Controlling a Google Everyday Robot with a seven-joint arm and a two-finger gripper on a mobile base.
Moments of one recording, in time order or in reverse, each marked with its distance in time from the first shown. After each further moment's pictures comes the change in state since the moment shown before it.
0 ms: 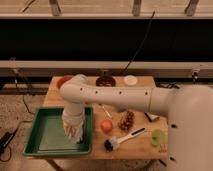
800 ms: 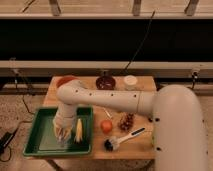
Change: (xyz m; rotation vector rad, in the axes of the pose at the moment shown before) arm 0.002 -0.040 0.033 0.100 -0.104 -0.060
